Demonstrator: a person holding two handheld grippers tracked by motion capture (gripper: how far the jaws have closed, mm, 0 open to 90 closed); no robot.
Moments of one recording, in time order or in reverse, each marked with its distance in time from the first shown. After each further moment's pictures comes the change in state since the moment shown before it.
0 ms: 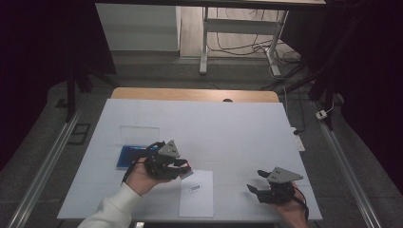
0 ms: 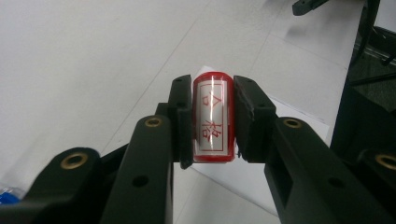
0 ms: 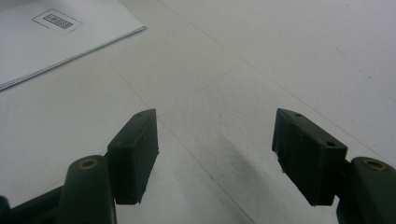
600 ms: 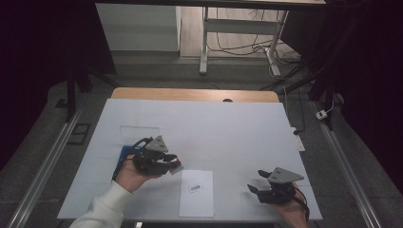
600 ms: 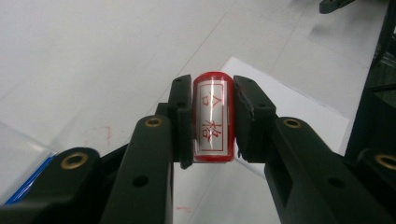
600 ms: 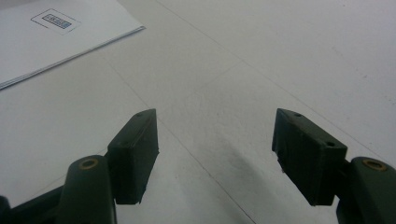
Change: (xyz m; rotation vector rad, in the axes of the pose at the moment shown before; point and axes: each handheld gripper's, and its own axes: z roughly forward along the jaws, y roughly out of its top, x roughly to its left) left arm 0.018 -0.014 -0.019 -0.004 0.052 -0.049; right arm 0.000 0.000 -0.002 0.004 -0.012 -0.004
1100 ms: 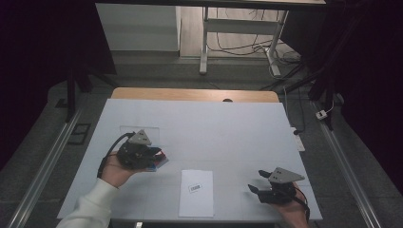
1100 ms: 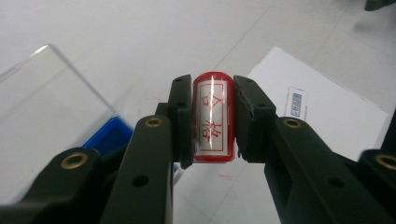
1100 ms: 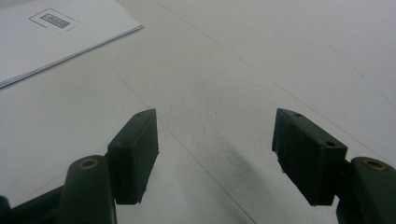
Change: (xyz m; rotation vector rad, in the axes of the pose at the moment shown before) left arm 0.030 -0.020 -0.027 -0.005 0.083 -0.076; right arm -0.001 -0.001 -0.001 -0.004 -0.002 0.003
